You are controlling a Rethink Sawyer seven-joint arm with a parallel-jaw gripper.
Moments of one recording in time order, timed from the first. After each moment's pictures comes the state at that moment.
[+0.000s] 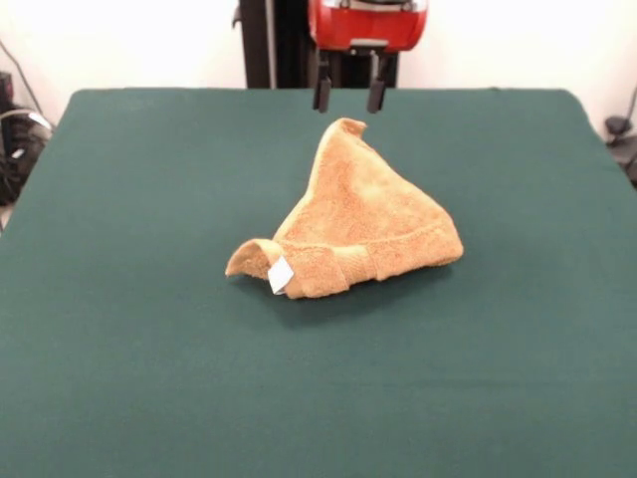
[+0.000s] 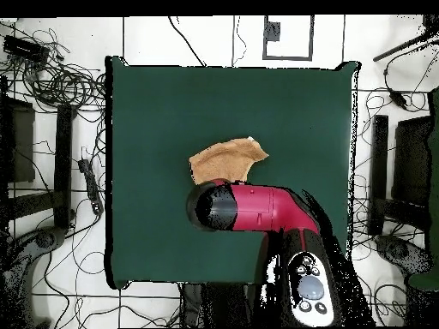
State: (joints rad) arm -0.17 -0.76 0.00 1.76 -0.21 0.54 1.57
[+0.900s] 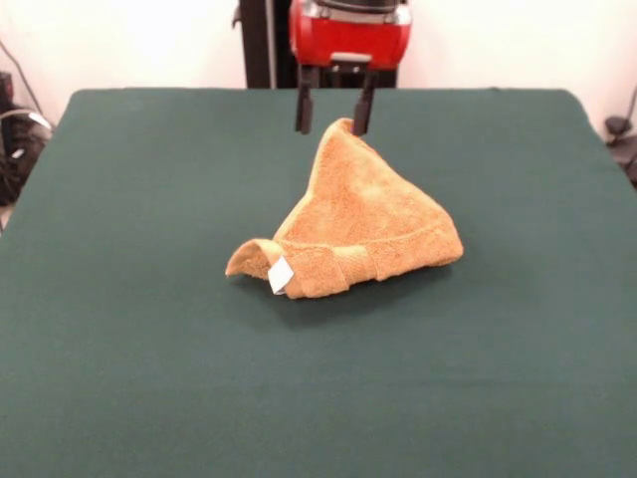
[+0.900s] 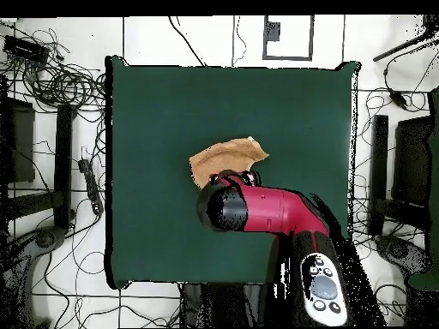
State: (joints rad) arm -0.21 -0.75 0.00 1.78 -0.19 0.33 1.57
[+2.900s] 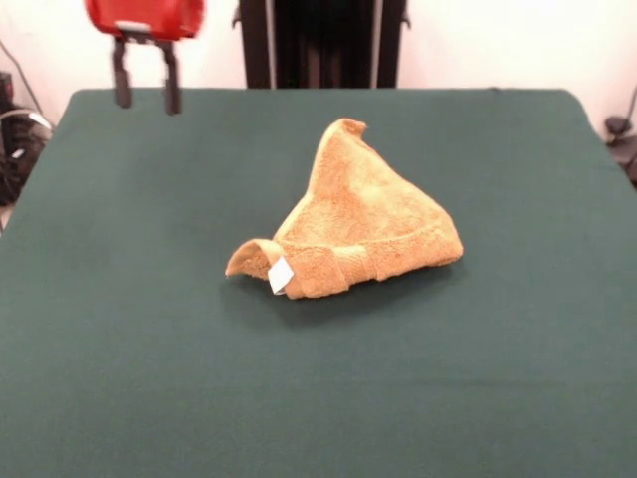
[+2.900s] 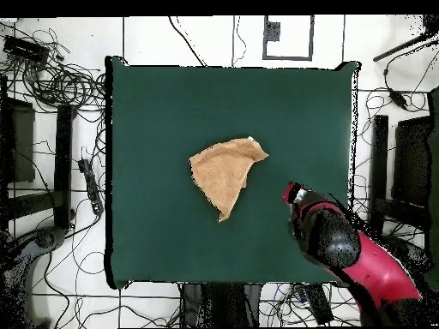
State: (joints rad) arm -0.75 -0.83 0.20 2.02 -0.02 0.13 1.57
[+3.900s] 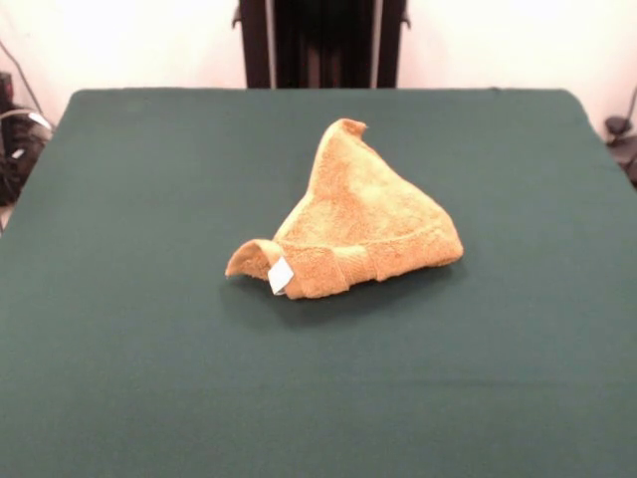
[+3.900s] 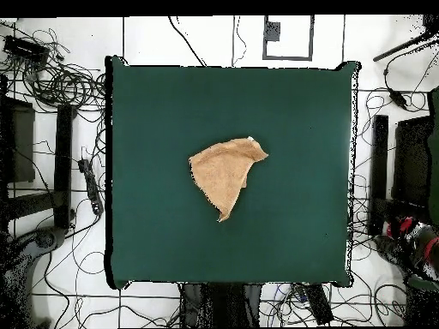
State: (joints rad) arm -1.07 -0.87 0.22 1.71 -0.22 0.59 1.57
